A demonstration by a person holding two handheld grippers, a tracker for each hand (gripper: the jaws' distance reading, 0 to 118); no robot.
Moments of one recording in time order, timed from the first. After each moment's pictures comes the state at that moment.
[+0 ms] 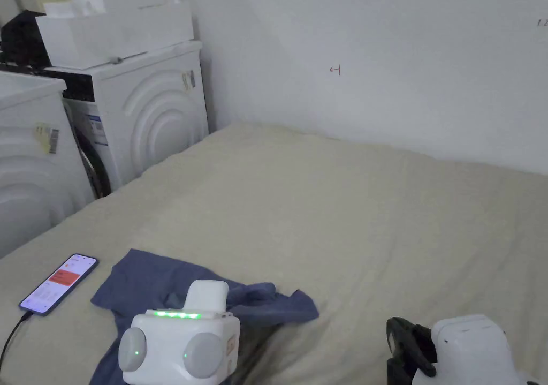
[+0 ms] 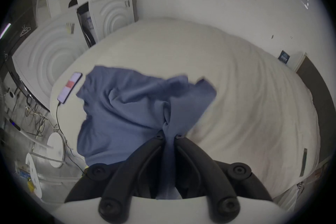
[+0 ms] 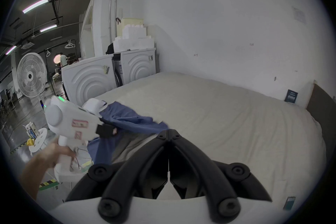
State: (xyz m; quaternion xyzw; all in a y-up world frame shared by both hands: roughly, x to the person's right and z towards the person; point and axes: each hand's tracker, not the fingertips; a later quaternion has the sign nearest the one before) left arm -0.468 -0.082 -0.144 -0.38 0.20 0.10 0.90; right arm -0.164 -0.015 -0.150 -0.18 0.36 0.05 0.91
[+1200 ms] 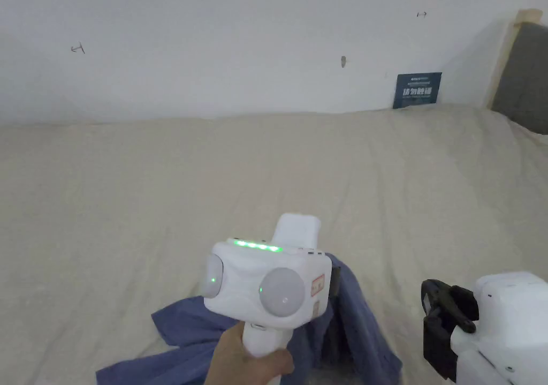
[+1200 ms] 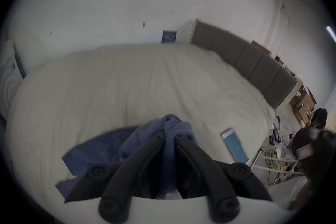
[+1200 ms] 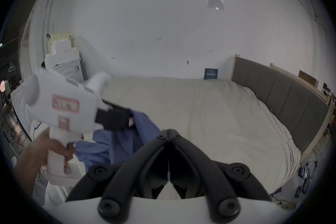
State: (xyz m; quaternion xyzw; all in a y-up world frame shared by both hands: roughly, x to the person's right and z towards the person) left arm -0.092 -0.072 -0.285 -0.38 -0.20 0.00 0.90; right arm 0.082 -0.012 -0.130 -0.21 0.08 0.01 0.97
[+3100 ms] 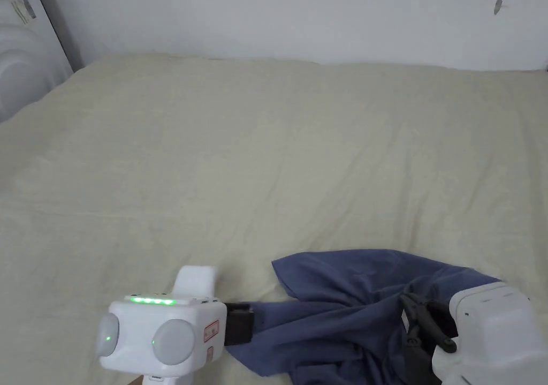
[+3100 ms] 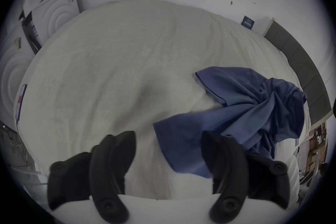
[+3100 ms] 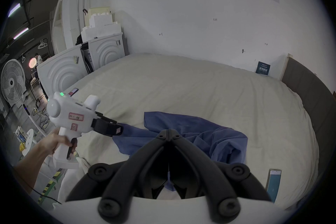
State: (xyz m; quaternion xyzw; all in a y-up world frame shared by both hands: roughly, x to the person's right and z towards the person) left arm -0.369 -0.179 -0.224 -0.47 0.02 0.08 0.88; right arm -0.072 -0.047 -0.156 -0.27 0.26 0.06 0.93
